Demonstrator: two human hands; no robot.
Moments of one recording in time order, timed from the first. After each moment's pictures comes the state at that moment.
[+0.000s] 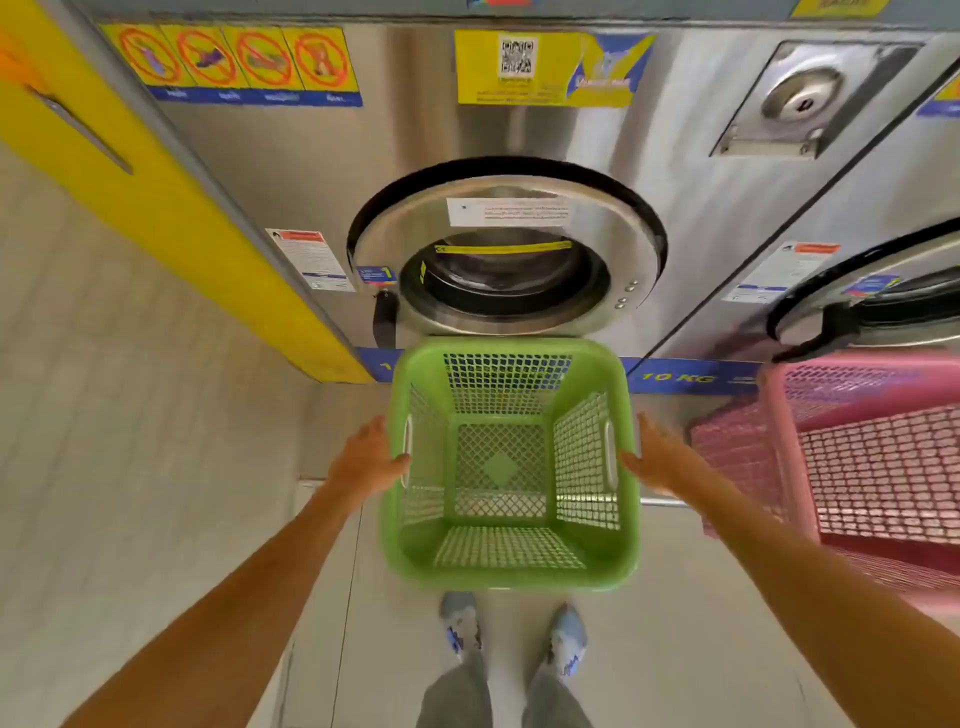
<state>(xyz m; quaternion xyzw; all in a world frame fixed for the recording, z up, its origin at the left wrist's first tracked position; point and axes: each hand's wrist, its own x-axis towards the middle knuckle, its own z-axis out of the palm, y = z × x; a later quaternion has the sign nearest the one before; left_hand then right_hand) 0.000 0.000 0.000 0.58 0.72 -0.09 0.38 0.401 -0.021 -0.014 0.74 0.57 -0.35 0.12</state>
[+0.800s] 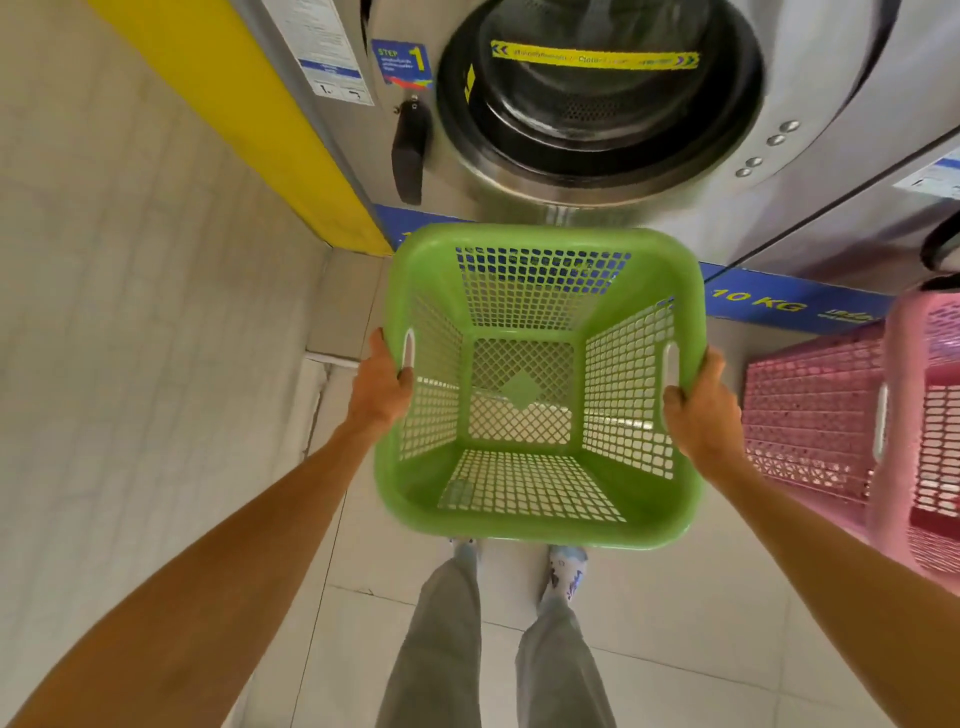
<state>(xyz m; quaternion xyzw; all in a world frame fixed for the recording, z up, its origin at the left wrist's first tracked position) -0.006 -0.061 -0.118 0.47 0.80 0.12 0.36 0.383 -0.064 -0.112 0.80 0.53 -0.25 -0.06</state>
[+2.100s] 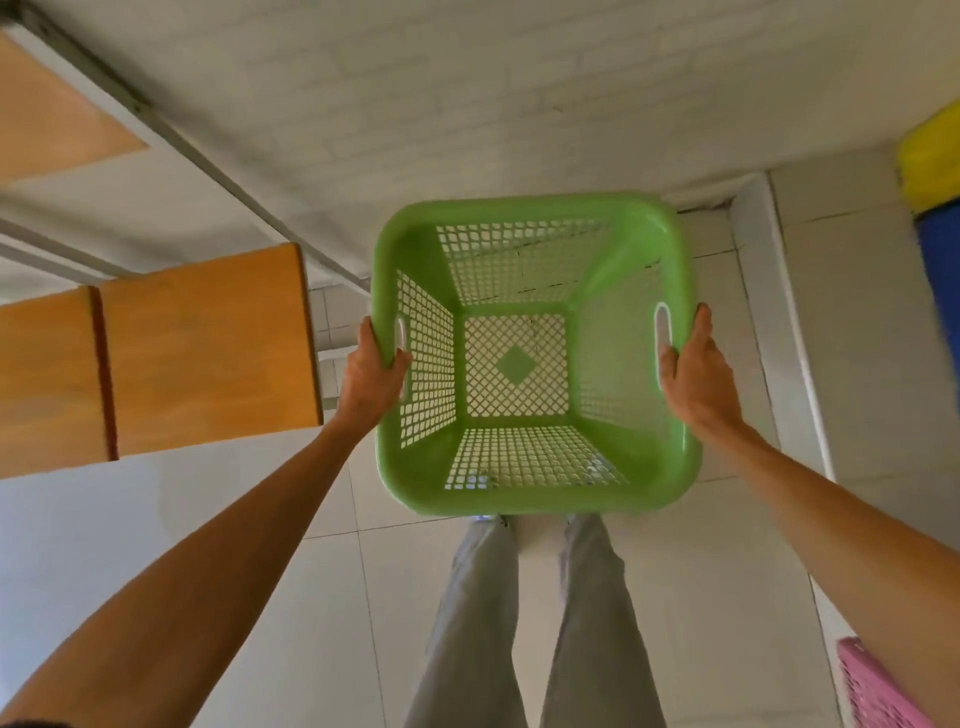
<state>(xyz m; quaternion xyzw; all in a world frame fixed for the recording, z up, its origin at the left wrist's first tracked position) -0.029 -0.823 -0.101 -0.08 0.91 0.36 0.21 0.091 -0.439 -0.114 0.28 0.92 -0.26 0.11</state>
